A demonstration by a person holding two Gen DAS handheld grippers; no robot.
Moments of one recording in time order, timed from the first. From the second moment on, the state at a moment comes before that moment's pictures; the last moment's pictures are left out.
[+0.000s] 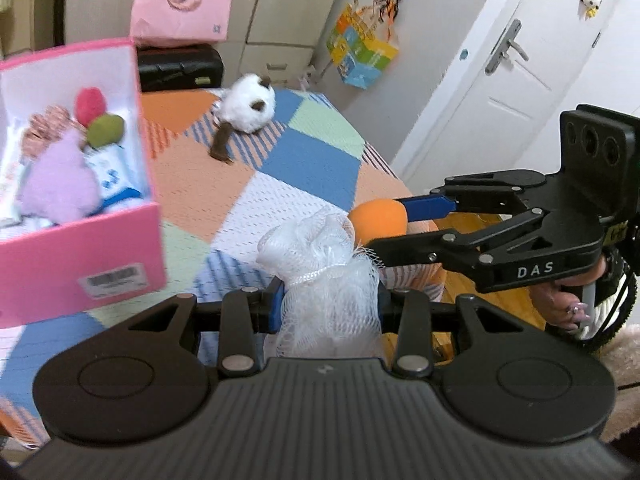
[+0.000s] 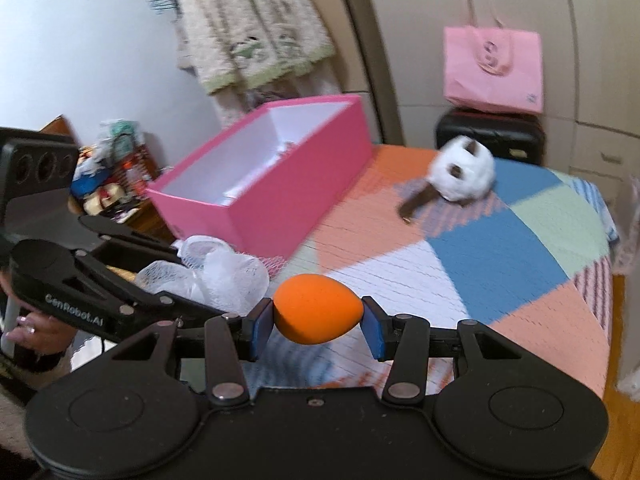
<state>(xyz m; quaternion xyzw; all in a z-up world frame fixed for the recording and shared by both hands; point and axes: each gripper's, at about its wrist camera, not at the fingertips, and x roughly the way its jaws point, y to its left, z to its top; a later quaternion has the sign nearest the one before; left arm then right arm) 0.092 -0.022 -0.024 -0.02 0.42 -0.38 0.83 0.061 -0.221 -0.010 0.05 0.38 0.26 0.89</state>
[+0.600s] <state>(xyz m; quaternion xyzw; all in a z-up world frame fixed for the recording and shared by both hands) 0.116 0.073 0.018 -0.06 0.33 -0.30 0.89 0.112 -0.126 0.034 -0.02 0.30 0.32 0.90</state>
